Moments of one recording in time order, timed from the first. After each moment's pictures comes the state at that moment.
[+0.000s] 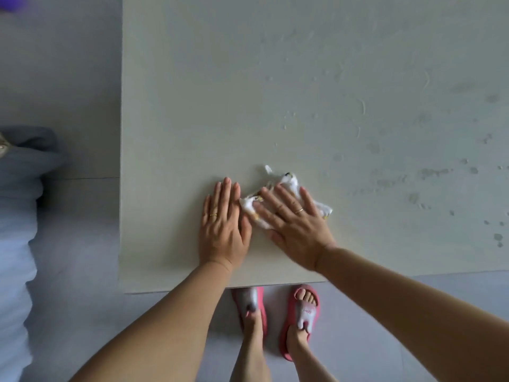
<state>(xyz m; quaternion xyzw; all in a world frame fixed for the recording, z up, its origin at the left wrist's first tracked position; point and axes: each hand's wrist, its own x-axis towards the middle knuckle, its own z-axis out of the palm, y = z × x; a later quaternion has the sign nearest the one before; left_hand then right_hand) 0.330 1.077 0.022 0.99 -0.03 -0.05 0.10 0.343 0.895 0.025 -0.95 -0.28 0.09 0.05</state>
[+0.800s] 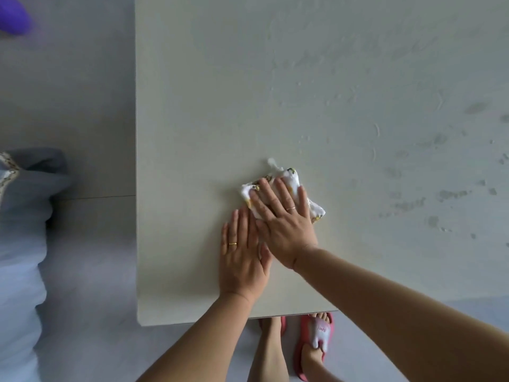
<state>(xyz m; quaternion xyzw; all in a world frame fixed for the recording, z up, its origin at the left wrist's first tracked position) 0.333 1.077 0.023 0.99 -0.02 -0.09 0.09 0.393 0.960 0.025 -0.98 -0.16 0.12 0.09</state>
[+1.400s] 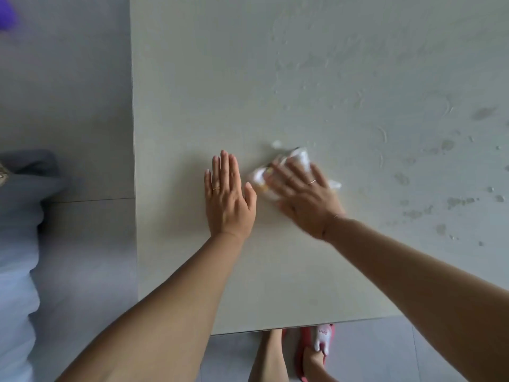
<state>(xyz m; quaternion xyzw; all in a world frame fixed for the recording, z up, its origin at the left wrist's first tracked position) 0.449 1.099 0.030 0.99 0.02 -0.02 0.14 0.458 0.920 0.029 -0.96 -0.23 0.12 0.07</state>
